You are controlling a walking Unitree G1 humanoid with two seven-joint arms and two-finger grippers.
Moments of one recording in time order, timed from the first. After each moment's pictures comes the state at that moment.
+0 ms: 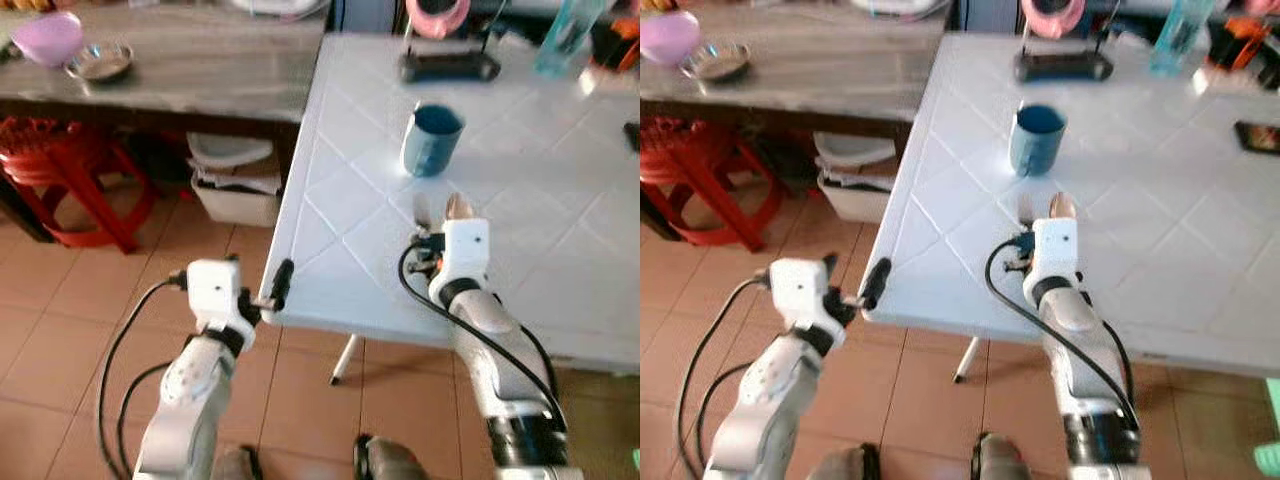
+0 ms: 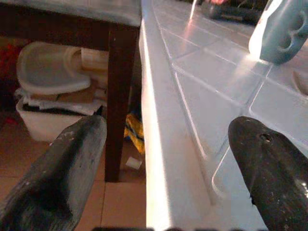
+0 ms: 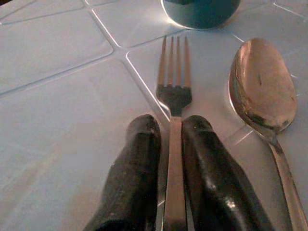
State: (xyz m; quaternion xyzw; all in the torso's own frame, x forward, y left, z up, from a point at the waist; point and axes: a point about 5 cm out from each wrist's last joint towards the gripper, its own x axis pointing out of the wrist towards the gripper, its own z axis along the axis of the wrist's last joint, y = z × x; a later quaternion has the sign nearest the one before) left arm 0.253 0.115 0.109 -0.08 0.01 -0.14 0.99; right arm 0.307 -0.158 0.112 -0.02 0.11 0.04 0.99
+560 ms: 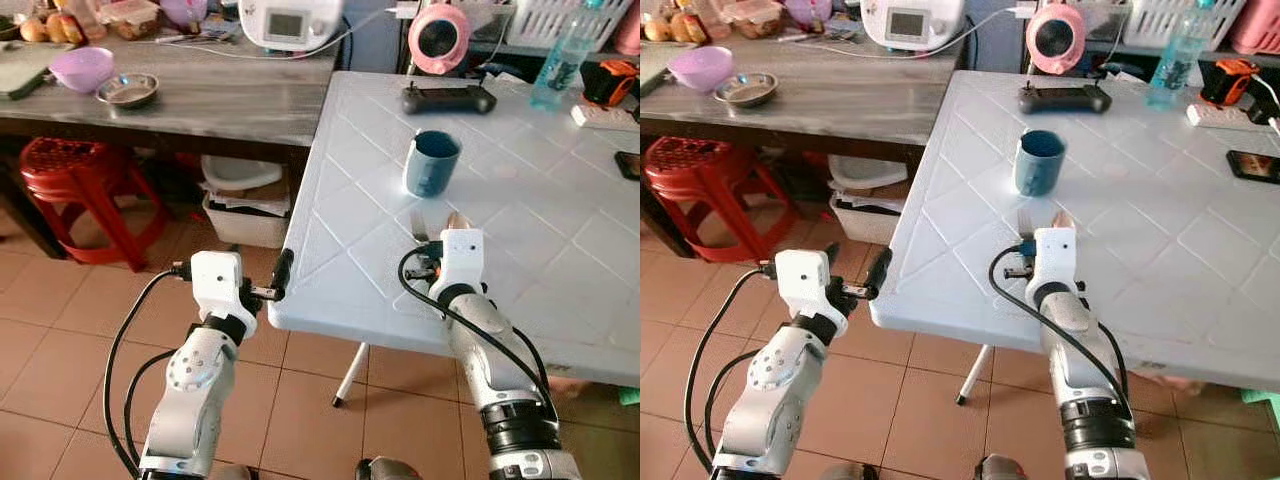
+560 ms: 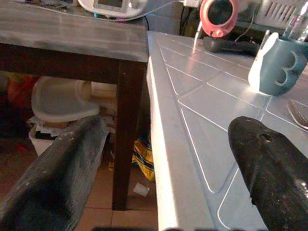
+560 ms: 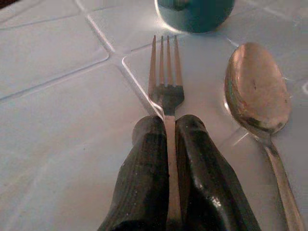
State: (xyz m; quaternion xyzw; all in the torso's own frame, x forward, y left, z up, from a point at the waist) left arm 0.262 0.117 0.110 -0.08 -0.01 -0.13 0.99; right arm 0.312 -0.165 0.095 -0.01 0.12 0.02 0.99
